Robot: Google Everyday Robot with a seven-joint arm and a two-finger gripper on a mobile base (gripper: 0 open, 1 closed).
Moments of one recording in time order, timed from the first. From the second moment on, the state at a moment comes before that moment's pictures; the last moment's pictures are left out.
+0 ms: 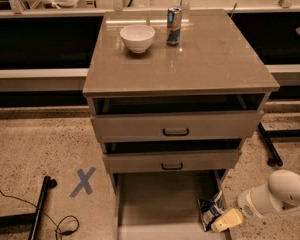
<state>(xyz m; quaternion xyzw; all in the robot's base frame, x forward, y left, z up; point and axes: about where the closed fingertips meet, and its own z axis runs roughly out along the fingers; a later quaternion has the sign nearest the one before) 0.408 -0.275 0.430 -0.31 0.92 0.22 0.13</state>
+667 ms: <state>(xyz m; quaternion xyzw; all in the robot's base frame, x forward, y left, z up) 0.447 -0.298 0.393 -0.28 0.92 0.21 0.17</state>
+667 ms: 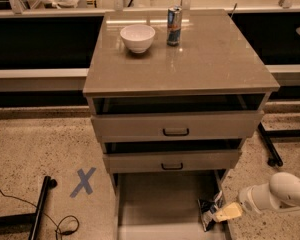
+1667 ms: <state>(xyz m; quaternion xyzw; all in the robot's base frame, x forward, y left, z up) 0.520 -0.310 0.245 -0.28 0.91 0.22 0.21</state>
